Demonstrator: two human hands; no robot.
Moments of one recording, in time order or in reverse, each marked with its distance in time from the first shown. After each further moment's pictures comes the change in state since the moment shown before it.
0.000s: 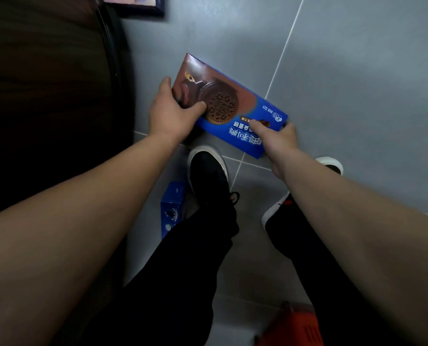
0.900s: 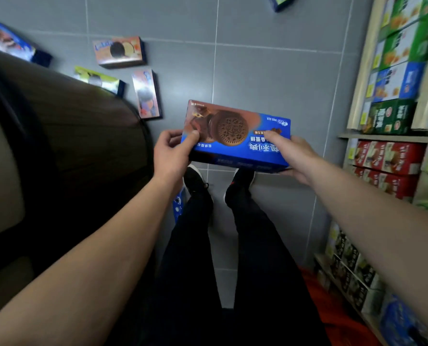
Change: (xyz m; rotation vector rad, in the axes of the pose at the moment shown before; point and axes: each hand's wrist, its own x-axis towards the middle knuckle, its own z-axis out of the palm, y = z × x) left_hand -0.401 0.224 -0.215 -0.684 -0.120 0.021; right_hand -0.435 -0.140 -0.286 -0.063 -0.106 -0.120
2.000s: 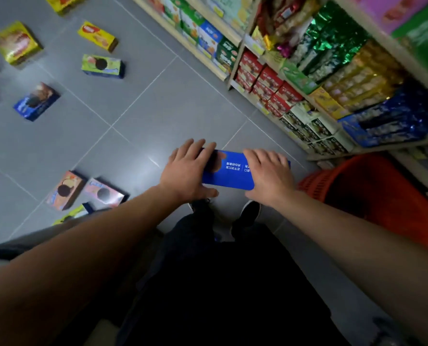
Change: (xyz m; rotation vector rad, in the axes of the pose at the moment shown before) left_hand -0.201 0.018 0.028 1.772 -1.048 1.306; right_hand -0.264 0.220 0.029 -0.735 0.778 -0.275
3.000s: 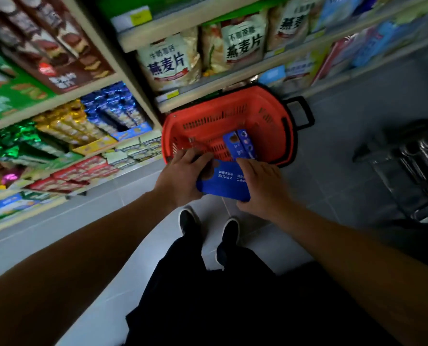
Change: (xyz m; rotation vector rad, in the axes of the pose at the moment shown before) left_hand 0.048 0.499 0.184 0.530 -0.192 1.063; right_hand -0.422 0.253 0.145 0.495 0.303 0.956
